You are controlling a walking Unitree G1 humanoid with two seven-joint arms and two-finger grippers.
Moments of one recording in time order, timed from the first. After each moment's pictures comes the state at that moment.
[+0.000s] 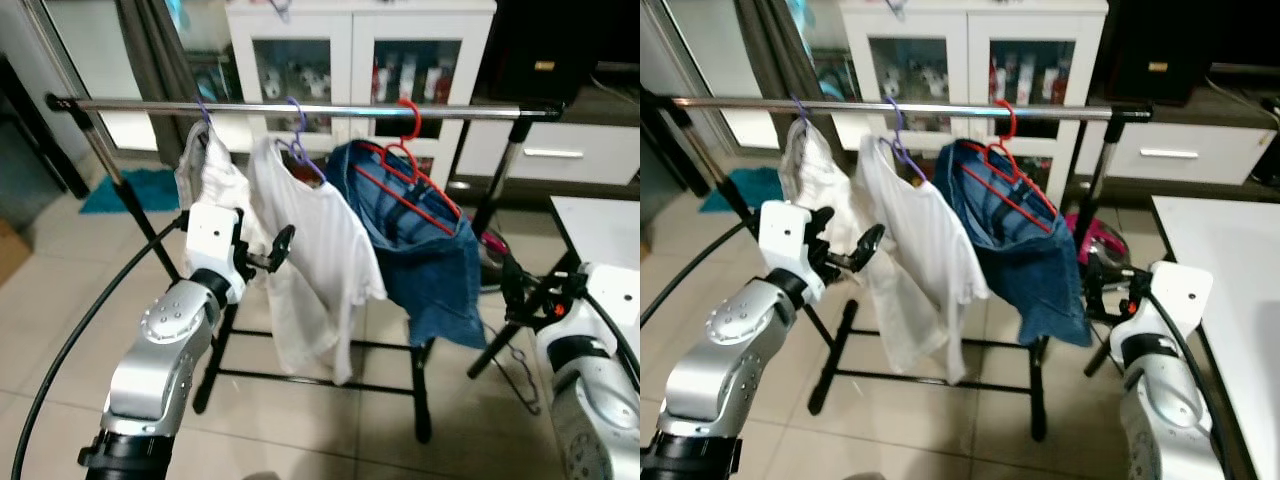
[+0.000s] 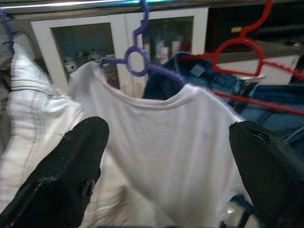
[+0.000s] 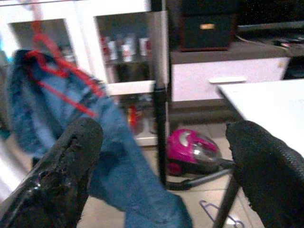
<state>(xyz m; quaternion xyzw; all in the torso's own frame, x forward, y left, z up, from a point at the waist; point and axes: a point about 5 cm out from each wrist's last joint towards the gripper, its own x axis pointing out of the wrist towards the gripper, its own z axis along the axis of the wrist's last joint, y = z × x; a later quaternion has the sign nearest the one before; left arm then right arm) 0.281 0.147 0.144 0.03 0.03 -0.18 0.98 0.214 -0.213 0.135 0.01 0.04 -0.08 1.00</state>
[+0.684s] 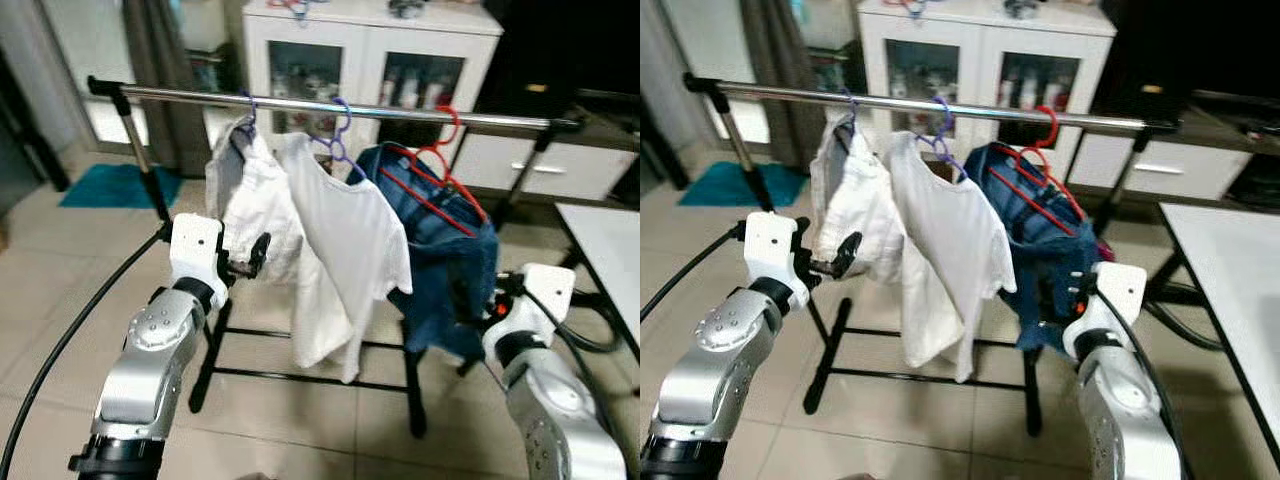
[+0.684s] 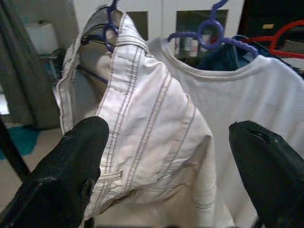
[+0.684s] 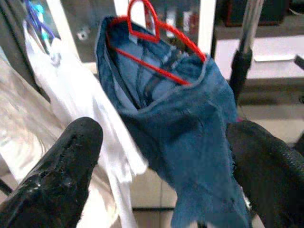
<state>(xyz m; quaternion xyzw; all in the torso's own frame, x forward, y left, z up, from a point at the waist) 0.281 0.165 0.134 0.04 0.05 -0.12 0.99 0.231 -0.185 0.108 0.07 0.10 -0.02 0.99</state>
